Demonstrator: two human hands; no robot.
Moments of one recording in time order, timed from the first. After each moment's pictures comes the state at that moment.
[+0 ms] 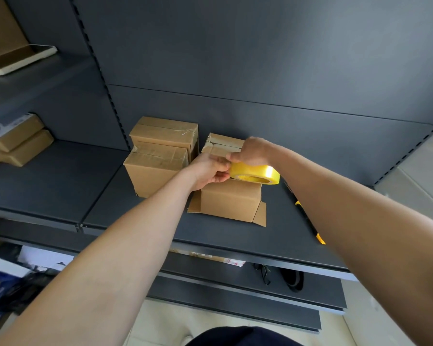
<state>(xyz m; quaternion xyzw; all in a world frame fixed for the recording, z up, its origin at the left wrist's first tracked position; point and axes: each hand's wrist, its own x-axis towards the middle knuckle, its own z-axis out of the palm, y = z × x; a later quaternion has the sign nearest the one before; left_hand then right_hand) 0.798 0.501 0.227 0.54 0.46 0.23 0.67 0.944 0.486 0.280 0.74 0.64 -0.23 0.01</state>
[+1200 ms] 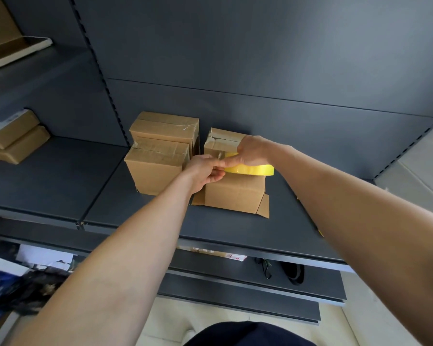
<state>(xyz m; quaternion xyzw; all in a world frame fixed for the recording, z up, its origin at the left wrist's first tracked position) 0.788 0.509 0.198 0.47 0.51 0.28 0.66 0.936 0.482 0.274 0.72 0.66 -0.22 0.03</state>
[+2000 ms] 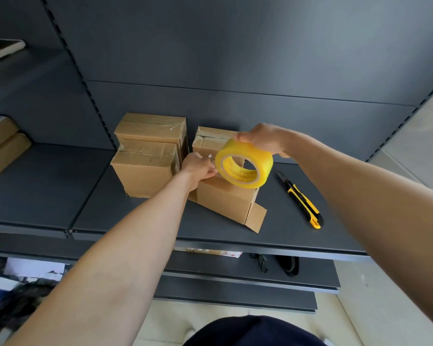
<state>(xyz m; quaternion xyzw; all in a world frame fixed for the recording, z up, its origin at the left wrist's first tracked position) 0.808 0.514 0.190 0.48 0.56 0.30 0.60 0.976 0.471 0.288 0.76 0.58 -0.28 -0.10</state>
